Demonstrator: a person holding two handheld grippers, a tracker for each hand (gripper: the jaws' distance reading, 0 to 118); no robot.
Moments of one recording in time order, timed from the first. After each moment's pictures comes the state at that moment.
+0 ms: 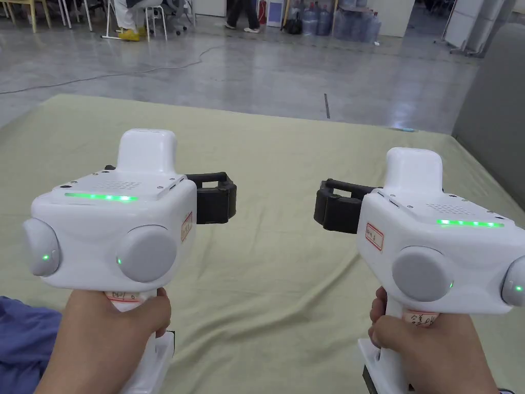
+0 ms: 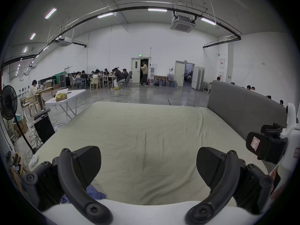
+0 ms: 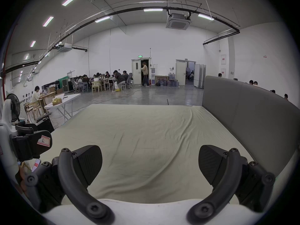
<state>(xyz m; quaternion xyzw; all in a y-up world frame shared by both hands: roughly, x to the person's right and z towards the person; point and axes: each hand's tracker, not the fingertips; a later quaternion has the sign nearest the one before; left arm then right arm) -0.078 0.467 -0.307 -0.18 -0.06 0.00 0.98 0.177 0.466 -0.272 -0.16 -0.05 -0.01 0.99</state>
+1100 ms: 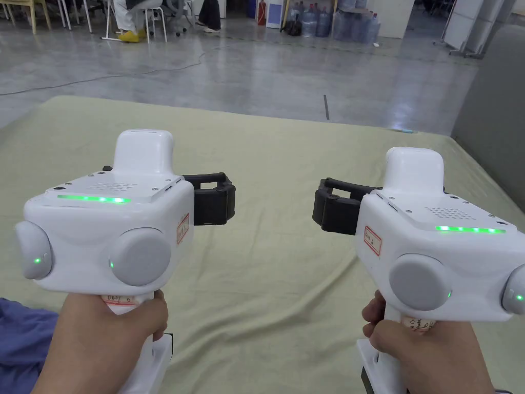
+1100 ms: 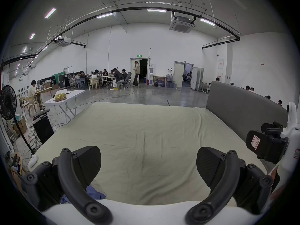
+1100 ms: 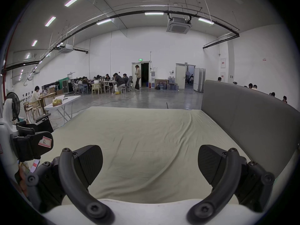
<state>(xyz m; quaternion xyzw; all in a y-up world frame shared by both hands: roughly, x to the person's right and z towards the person) -0.079 0.469 -0.304 -0.18 -0.07 0.01 0.98 0.173 0.469 -0.266 -0.14 -0.06 0.00 0.99</state>
